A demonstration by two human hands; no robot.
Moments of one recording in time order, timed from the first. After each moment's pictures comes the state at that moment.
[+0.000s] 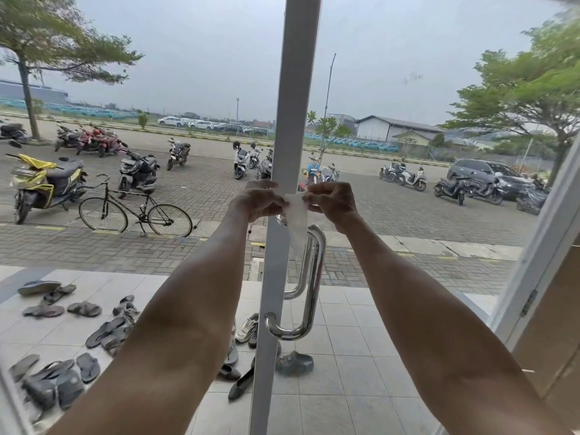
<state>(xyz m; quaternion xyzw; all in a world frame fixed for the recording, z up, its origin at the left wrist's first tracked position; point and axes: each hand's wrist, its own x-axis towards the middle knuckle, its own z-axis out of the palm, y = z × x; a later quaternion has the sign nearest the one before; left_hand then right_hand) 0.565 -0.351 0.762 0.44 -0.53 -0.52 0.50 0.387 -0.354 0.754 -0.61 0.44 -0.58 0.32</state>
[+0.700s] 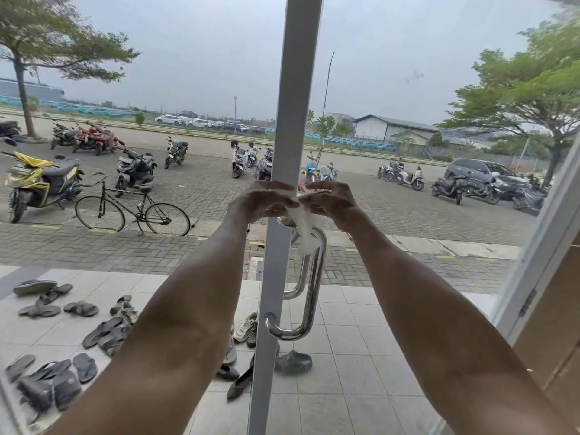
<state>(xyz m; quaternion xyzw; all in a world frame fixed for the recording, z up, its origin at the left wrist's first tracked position) 0.568 -0.354 0.760 0.42 -0.62 -0.50 0.44 0.383 -0.353 0.760 -0.62 0.44 -0.53 0.38</state>
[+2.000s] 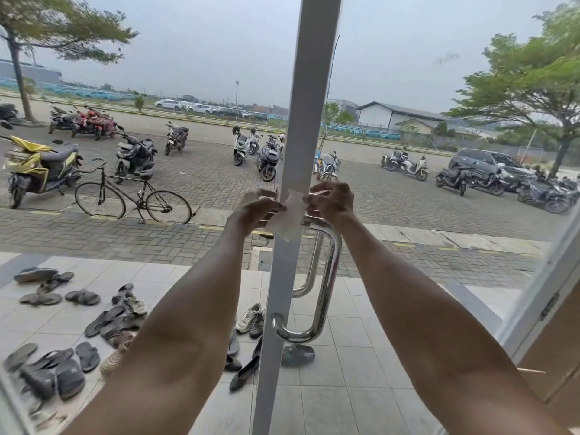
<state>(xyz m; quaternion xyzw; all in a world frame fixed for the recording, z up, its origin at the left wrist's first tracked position) 0.593 -0.403 0.715 0.46 -0.53 -0.52 0.49 0.422 -0.396 0.738 -0.57 0.55 -0.55 0.26</state>
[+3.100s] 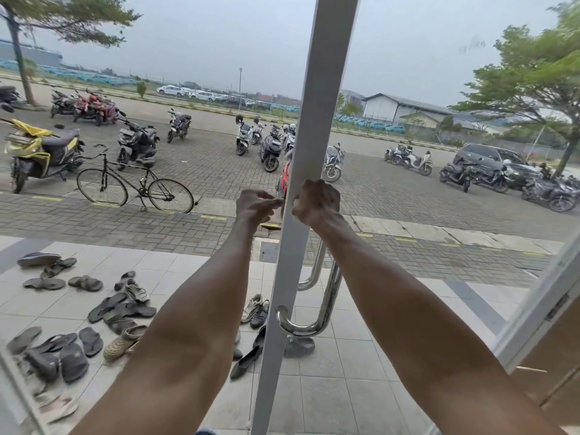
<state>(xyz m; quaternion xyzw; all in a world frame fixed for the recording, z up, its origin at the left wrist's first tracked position) 0.604 -0.423 0.688 0.56 -0.49 -0.38 0.54 0.475 -0.400 0.727 -0.71 0.65 -0.20 -0.16</state>
